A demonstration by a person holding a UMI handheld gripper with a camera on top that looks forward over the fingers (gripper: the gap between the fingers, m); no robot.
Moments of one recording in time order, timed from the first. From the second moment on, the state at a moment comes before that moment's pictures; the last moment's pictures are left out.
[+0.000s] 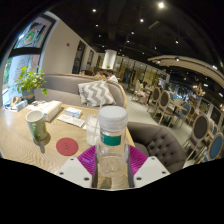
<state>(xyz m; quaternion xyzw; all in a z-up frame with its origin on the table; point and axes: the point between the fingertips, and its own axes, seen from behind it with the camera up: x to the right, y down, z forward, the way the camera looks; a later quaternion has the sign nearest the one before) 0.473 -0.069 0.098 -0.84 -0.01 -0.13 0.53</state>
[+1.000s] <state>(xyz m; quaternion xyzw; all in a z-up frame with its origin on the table) 0.265 0.084 0.180 -0.40 -0.61 -0.64 0.24</state>
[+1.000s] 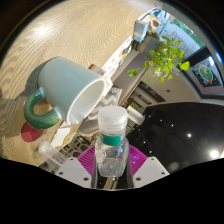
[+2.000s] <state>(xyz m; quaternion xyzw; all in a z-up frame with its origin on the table) 0.326 0.043 0.059 -0.87 -0.04 -0.01 0.49</state>
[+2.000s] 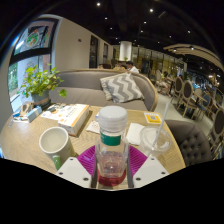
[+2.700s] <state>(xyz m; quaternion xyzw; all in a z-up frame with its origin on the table) 0.331 -0.039 0.057 -0.91 0.00 -0.02 0.42</state>
